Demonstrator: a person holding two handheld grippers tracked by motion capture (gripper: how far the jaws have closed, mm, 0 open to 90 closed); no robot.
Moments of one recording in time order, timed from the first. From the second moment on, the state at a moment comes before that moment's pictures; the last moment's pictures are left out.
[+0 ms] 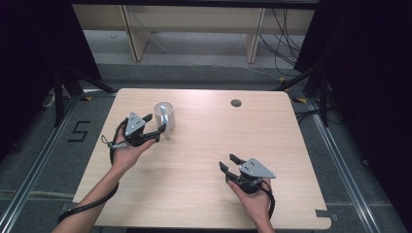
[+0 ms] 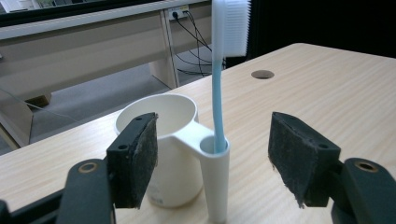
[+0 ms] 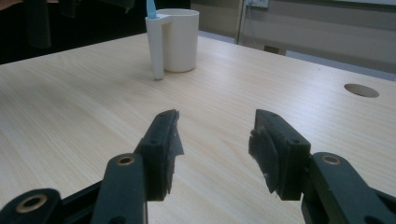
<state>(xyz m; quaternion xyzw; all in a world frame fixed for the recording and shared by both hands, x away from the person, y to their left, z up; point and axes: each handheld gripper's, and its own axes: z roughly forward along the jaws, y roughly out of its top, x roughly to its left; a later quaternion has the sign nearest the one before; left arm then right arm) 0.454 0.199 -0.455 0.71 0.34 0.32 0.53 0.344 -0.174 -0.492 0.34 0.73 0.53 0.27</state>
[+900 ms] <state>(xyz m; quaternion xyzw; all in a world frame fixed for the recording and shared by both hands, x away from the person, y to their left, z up) 0.356 0.247 -0.509 0.69 0.40 0.28 0.53 0.345 -0.173 -0.499 0.36 0.73 0.52 0.24</state>
